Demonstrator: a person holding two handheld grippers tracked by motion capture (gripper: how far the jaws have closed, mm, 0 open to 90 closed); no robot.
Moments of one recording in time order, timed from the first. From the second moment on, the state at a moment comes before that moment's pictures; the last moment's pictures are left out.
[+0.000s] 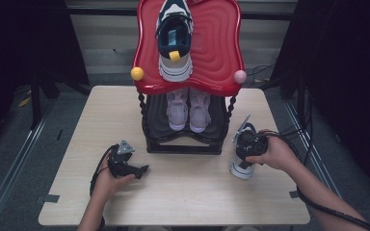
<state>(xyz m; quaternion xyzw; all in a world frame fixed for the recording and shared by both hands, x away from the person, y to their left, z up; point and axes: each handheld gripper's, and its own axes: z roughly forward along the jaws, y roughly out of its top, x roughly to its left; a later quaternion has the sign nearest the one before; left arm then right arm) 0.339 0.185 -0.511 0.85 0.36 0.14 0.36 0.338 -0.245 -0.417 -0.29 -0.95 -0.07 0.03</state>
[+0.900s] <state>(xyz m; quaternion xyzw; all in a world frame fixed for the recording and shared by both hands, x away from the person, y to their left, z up) 0.339 0.185 -0.511 0.85 0.36 0.14 0.36 0.339 -0.237 -0.432 -0.23 -0.97 -0.03 0.05</state>
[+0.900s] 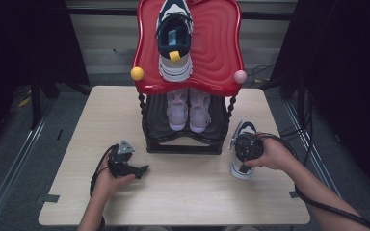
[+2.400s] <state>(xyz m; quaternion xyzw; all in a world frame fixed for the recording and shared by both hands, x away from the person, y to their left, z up) 0.338 0.184 -0.511 0.85 0.36 0.13 0.36 0.324 -0.249 -0.346 -0.18 -0.98 -0.05 0.05</state>
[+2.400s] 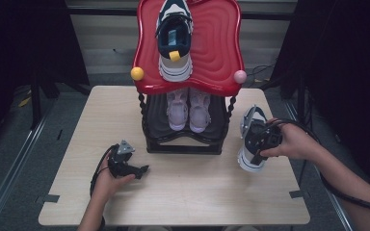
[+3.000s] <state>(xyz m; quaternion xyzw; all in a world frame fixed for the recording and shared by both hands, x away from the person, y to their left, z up) 0.338 0.185 -0.511 0.85 0.36 0.13 0.36 0.320 -0.250 -0.274 -0.17 -0.98 -0.07 0.04</state>
